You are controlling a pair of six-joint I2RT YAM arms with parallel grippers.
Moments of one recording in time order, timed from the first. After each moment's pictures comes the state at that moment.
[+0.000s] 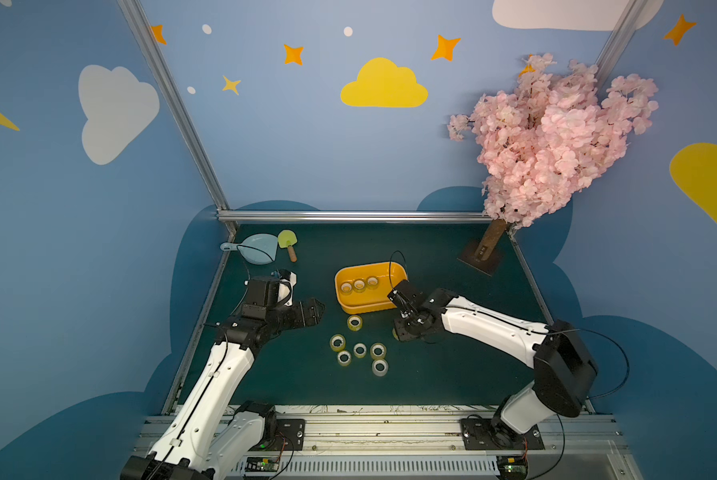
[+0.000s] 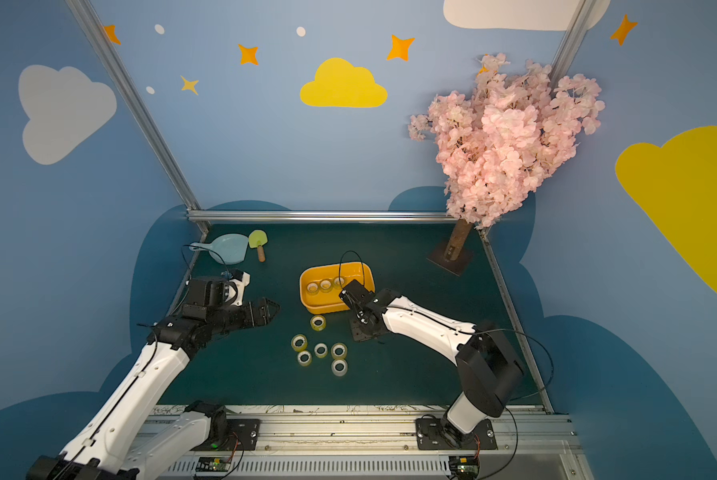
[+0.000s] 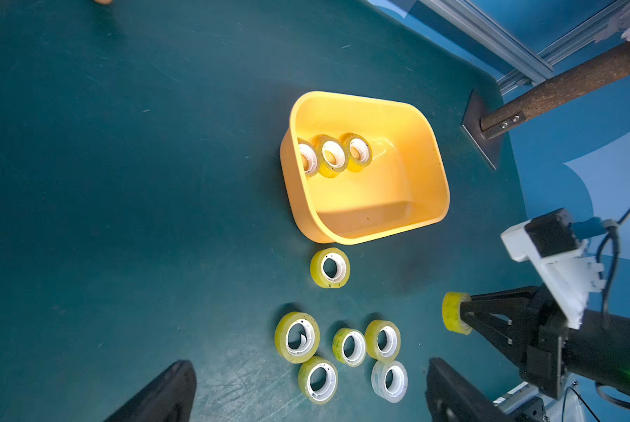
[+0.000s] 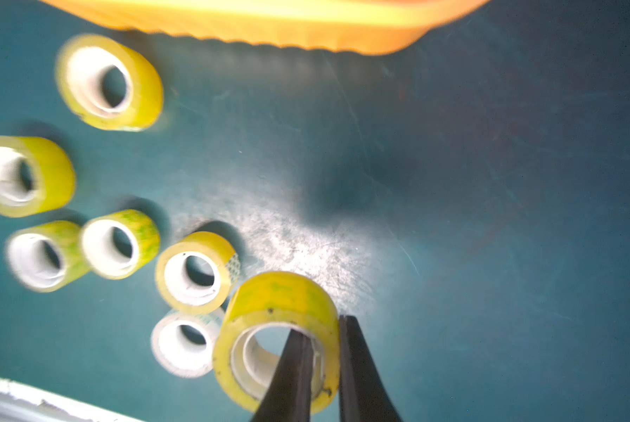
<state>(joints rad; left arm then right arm) -0.17 0.95 0.82 -0.68 0.34 -0.38 0.87 1.58 1.16 -0.85 0.10 0.52</state>
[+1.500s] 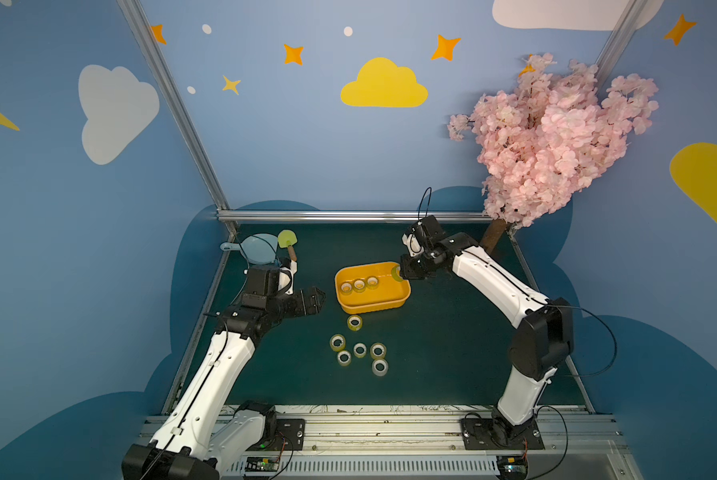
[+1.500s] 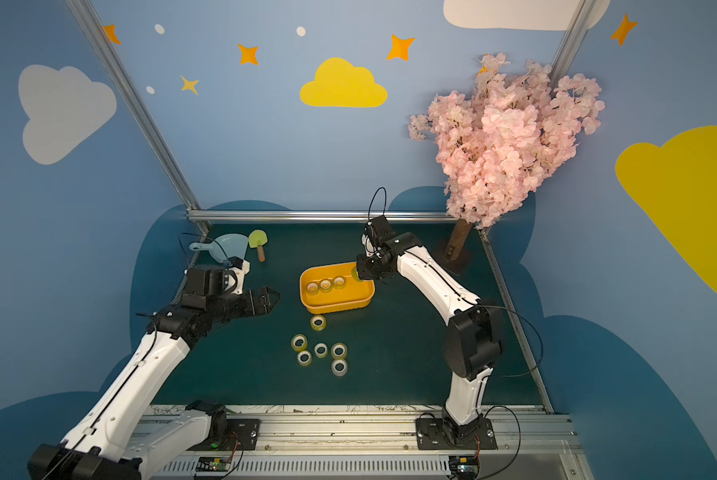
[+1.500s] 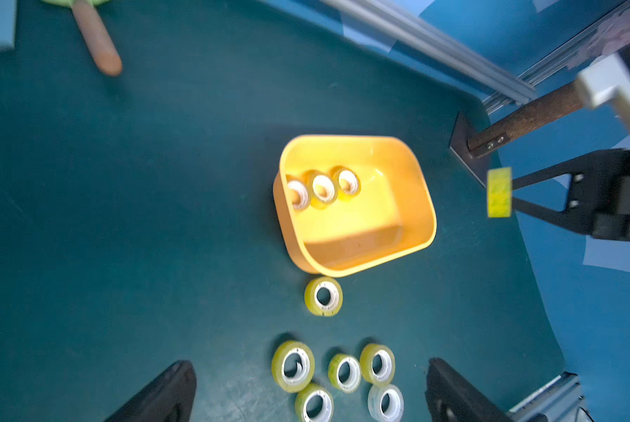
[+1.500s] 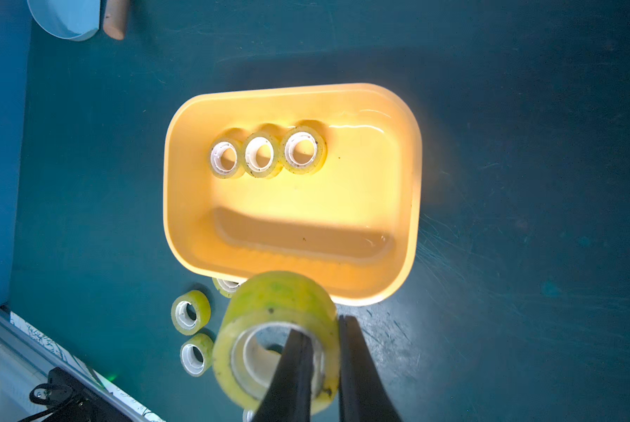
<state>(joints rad) -0.17 1.04 0.96 -0.64 0.29 -0.34 0.55 1.87 1.72 -0.91 -0.18 0.35</state>
